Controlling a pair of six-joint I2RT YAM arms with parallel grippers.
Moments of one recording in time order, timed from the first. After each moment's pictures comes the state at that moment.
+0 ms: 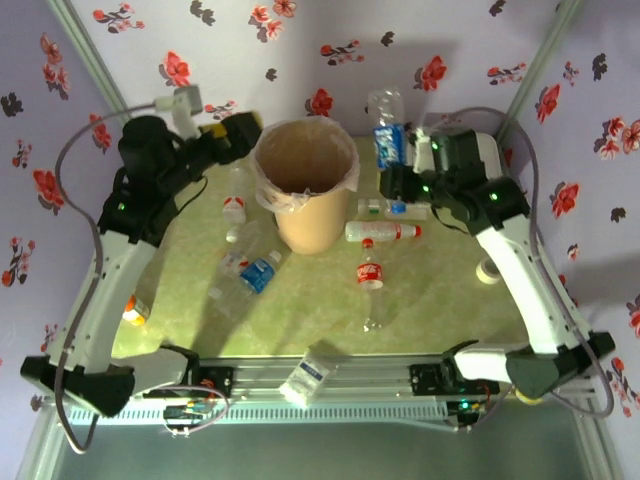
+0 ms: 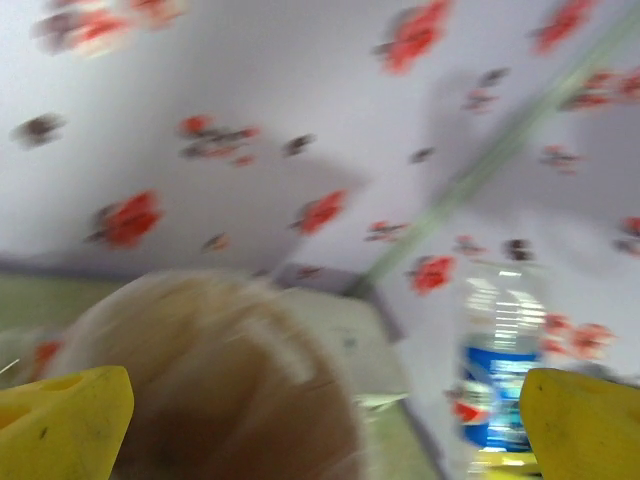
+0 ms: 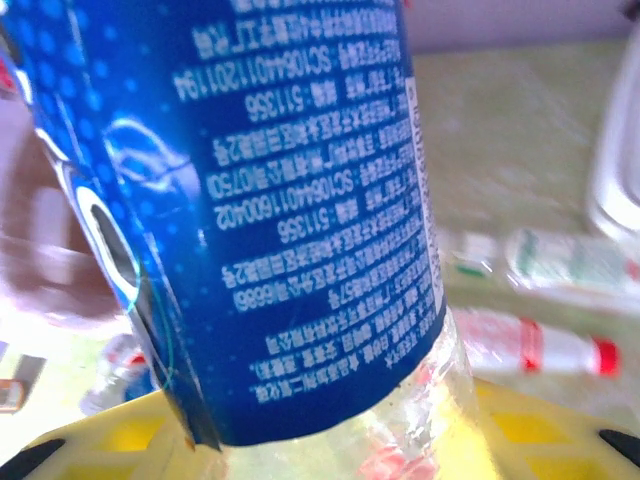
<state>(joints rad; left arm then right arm) -0.38 1.25 1.57 -0.35 0.32 -0.62 0.45 1.31 1.62 -0.94 -0.17 0.33</state>
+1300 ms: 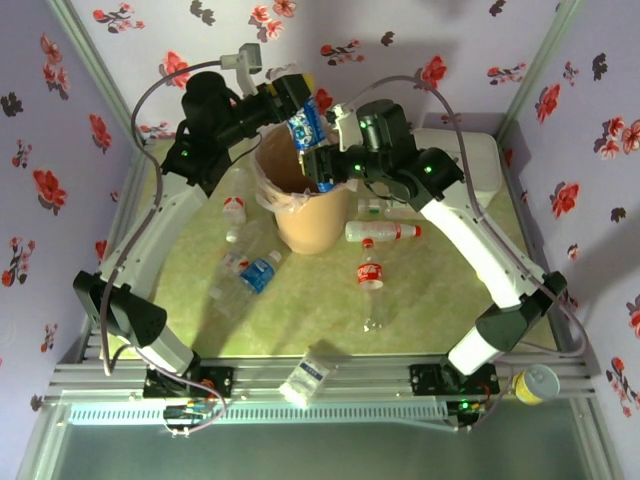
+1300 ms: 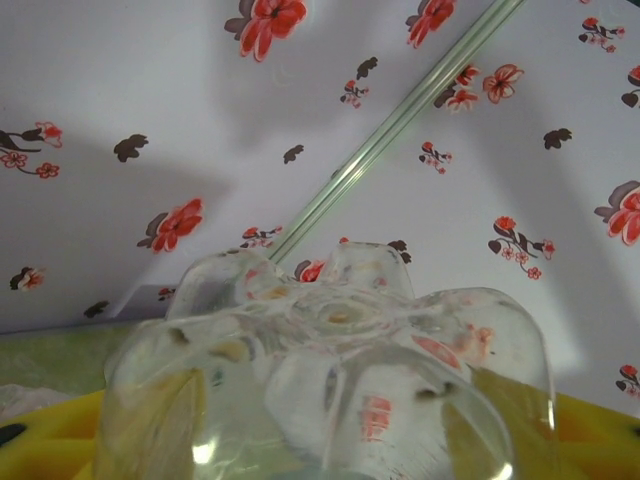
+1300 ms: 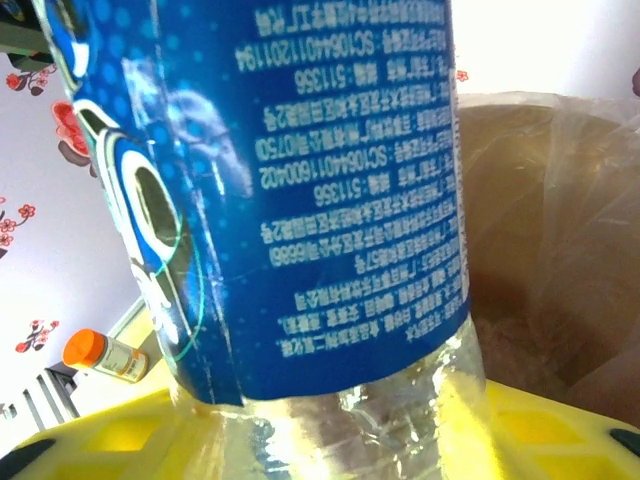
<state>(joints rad) -0.49 1.60 1.80 -0.11 0.40 -0.75 0.71 1.59 1.89 -0.79 -0.22 0.28</state>
